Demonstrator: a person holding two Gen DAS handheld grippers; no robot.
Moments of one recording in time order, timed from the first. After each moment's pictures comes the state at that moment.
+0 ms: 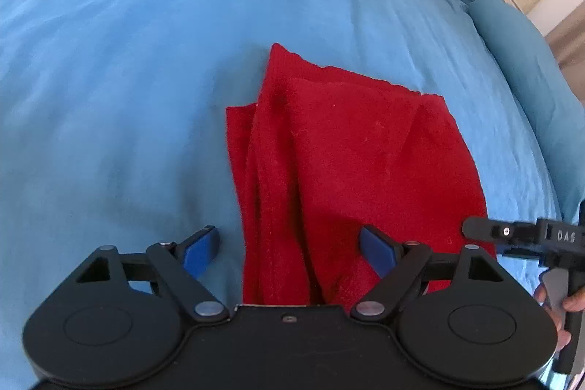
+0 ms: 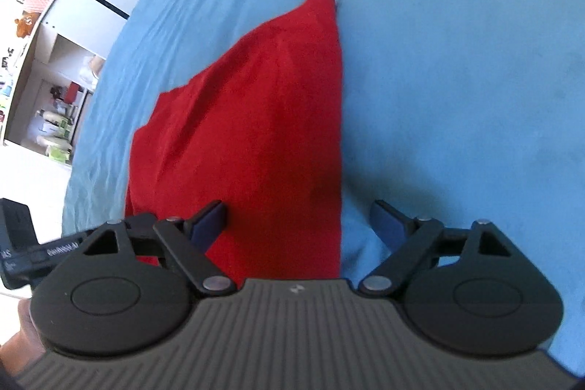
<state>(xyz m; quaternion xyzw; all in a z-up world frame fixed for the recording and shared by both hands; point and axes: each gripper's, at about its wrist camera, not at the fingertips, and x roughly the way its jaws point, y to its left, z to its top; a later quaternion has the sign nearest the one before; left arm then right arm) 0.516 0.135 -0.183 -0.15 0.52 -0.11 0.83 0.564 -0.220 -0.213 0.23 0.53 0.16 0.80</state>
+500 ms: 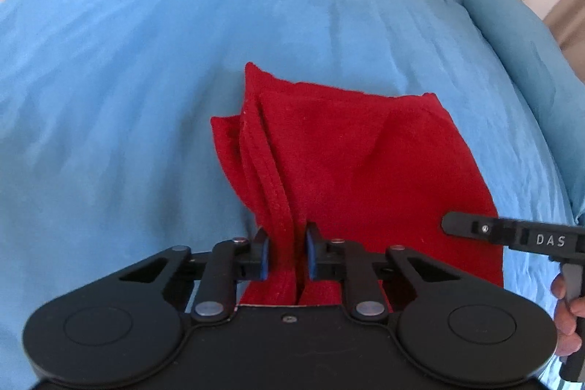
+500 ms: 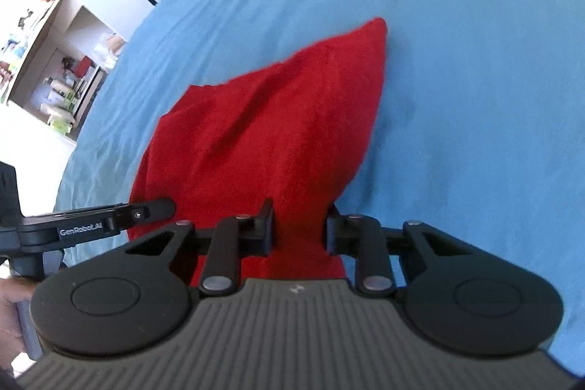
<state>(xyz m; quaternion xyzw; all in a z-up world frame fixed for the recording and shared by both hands) 0.498 0.108 -0.139 -0.10 0.51 -0.10 0.85 0.550 -0.190 -0.169 0.15 0.50 0.19 0.83</state>
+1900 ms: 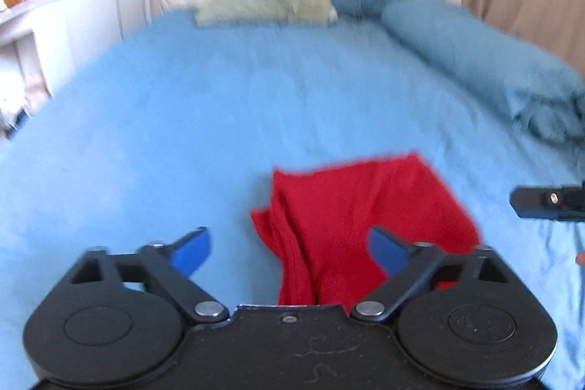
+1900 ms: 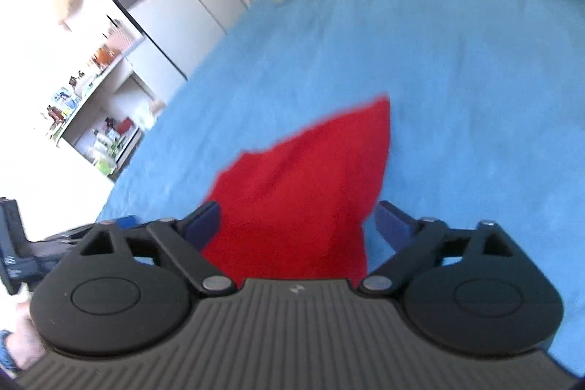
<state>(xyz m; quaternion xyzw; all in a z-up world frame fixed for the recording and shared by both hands) 0.224 0.016 -0.075 0.02 0.34 -0.10 0.94 0.241 -0.336 -0.101 0.21 0.35 0.15 0.90</state>
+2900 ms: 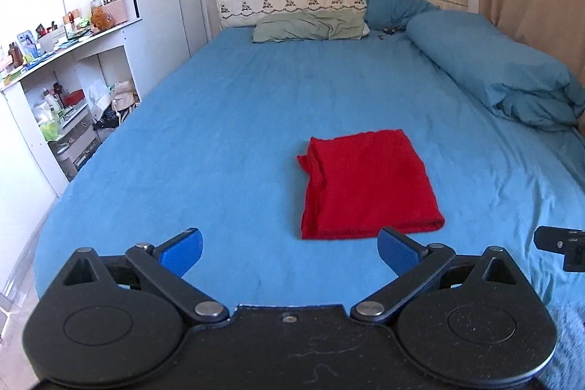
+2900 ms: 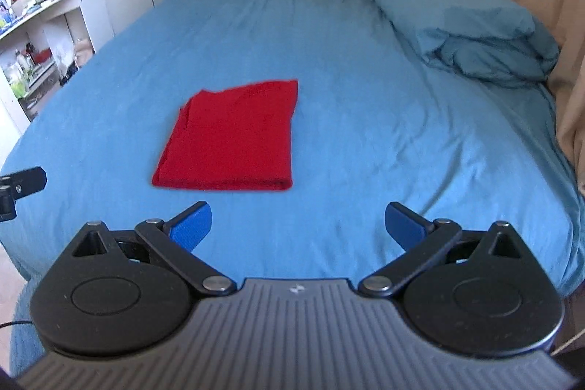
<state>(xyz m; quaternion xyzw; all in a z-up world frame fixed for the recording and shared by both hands) -0.011 0.009 0.012 0.05 0.34 -0.01 0.94 -0.027 -0.242 -0.003 0.03 0.39 -0.04 0.92</state>
